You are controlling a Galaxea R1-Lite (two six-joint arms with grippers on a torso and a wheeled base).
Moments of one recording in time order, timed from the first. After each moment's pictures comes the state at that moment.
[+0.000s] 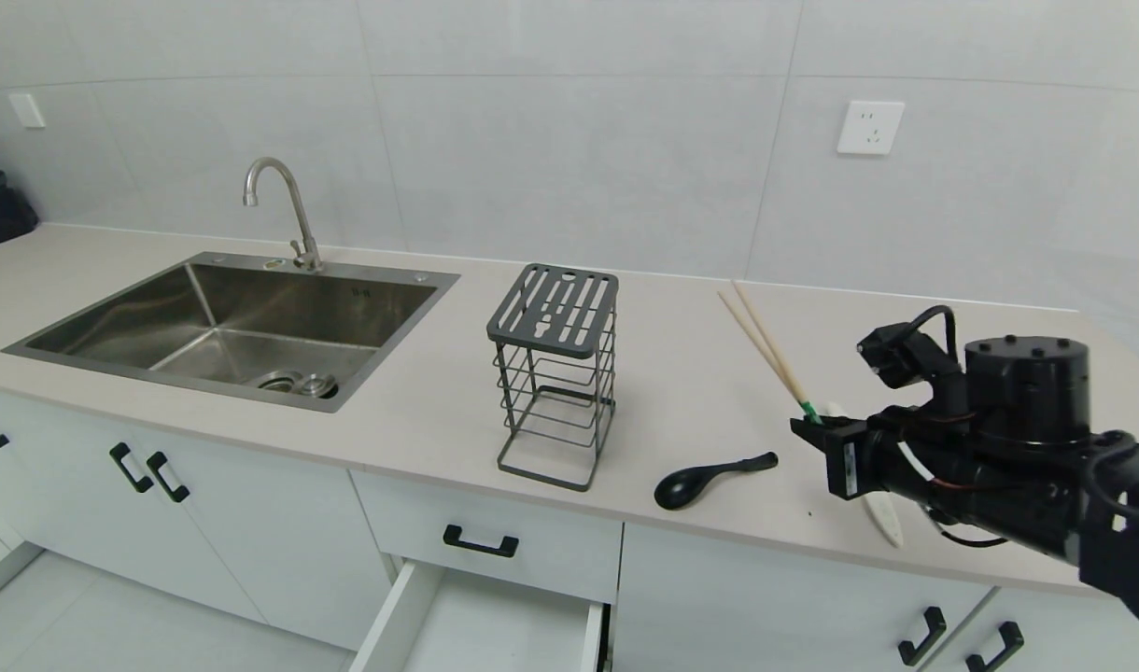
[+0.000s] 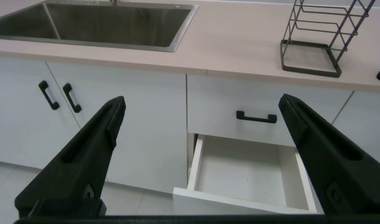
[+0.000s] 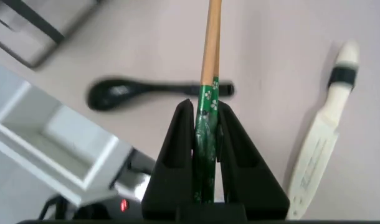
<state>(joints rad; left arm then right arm) 0.00 0.00 0.00 0.00 -0.04 0.01 0.39 1.71 -0.50 -0.76 0.02 0.04</state>
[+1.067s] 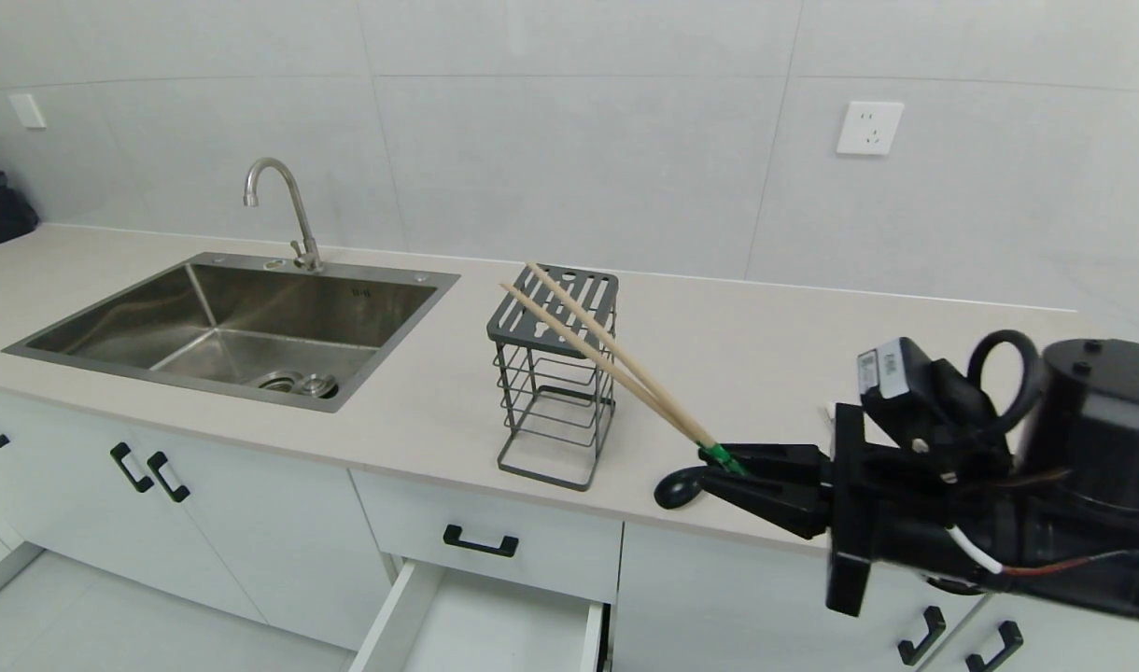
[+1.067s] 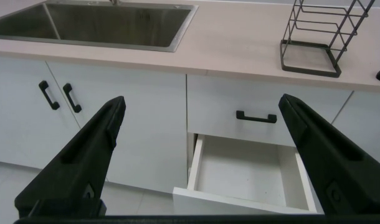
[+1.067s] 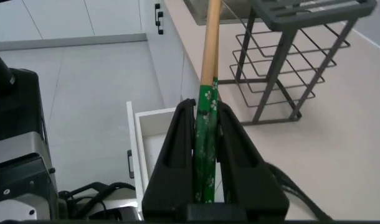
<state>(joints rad) 0.00 0.00 0.00 0.00 -0.04 0.01 0.66 1.58 -0.46 -0.89 0.45 -0.19</state>
